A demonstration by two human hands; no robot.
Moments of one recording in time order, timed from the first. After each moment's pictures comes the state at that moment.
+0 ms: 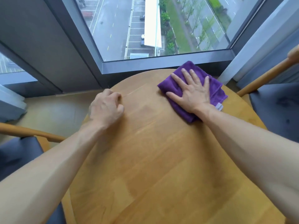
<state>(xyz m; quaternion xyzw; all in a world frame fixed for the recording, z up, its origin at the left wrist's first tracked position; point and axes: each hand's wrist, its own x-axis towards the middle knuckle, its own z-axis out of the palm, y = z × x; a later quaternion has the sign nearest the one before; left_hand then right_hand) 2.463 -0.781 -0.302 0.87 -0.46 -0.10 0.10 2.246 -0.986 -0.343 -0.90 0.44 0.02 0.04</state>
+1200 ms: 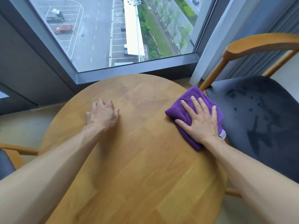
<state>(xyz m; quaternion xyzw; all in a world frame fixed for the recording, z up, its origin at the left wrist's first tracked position) 2.355 -0.823 -0.292 0.89 -0.43 -0.16 -0.01 2.043 -0.937 -0.339 -0.85 0.53 0.02 0.05</state>
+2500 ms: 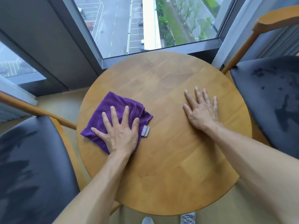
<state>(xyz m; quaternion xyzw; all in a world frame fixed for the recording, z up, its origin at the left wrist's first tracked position) 2.290 -0.651 -0.338 0.93 -0.35 -0.10 0.07 2.091 -0.847 -0.343 -0.84 0.52 0.06 0.12</state>
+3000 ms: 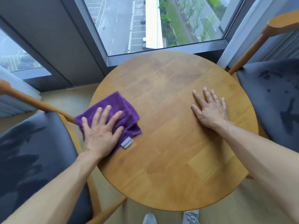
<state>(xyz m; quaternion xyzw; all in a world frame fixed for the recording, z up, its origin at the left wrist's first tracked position) 2.381 -0.588 -0.331 0.87 -0.50 -0.06 -0.01 2.091 -0.853 -0.340 -0.84 0.52 0.09 0.13</state>
